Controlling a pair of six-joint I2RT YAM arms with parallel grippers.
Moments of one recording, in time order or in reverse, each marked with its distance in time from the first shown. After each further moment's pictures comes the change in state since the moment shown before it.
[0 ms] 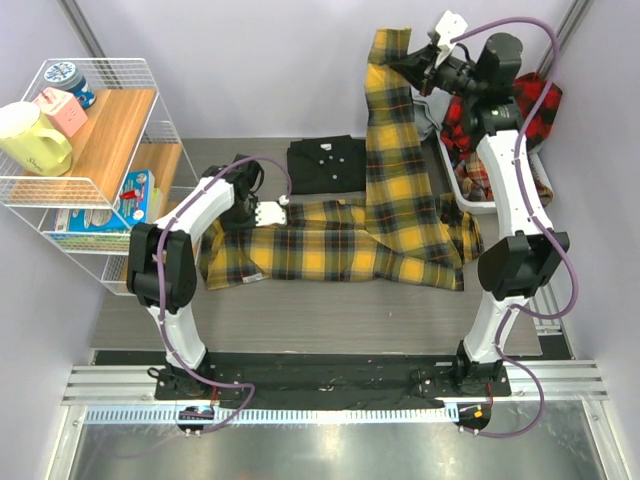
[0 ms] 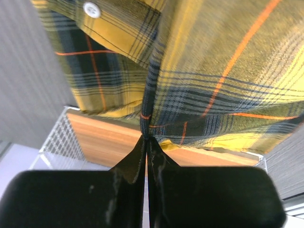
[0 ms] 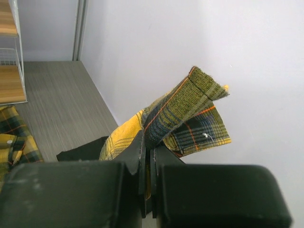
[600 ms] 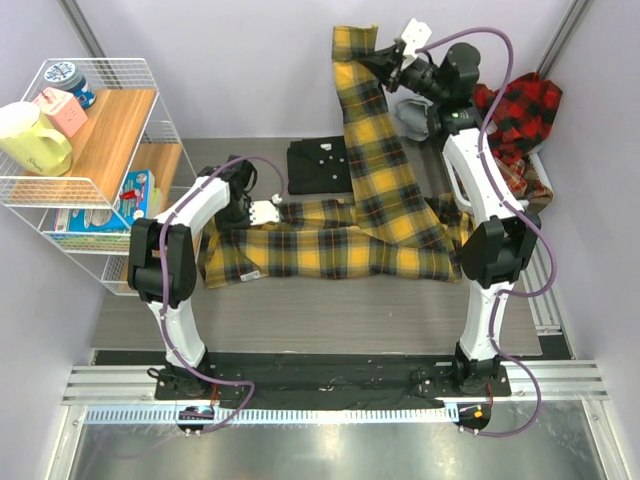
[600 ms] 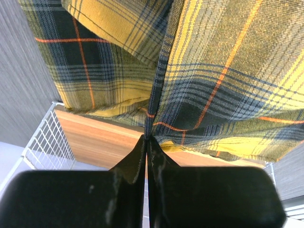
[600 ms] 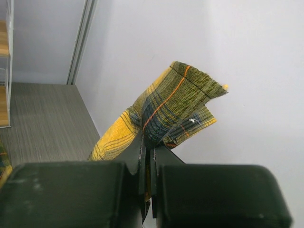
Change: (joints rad) left arm 0.058 0.048 -0.005 0.028 -0.010 -0.002; right arm 0.116 0.151 0.039 0.297 0.061 0.051
